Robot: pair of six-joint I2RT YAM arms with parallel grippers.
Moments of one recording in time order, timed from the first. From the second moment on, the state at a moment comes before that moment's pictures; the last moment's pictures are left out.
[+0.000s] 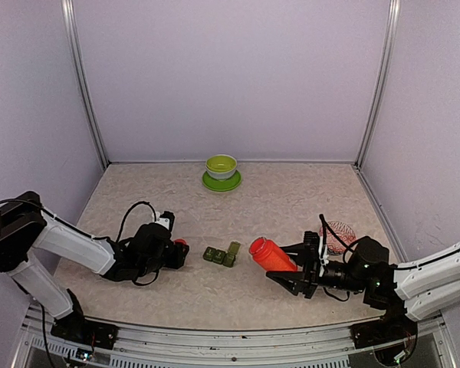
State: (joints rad) left arm -0.88 1.54 0.48 0.37 -0.40 -0.52; right arm 1.13 1.11 0.20 0.95 -0.15 -0.03
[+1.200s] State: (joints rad) left arm -0.87 1.46 0.55 0.34 -0.32 -0.52; right arm 1.09 1.18 0.16 0.97 -0.13 -0.04
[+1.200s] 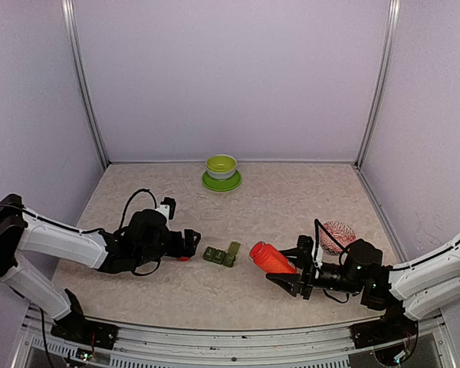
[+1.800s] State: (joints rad) left arm -0.86 1.56 0.67 0.34 -0.03 -0.44; right arm 1.04 1.25 0.20 0.97 -0.16 -0.06
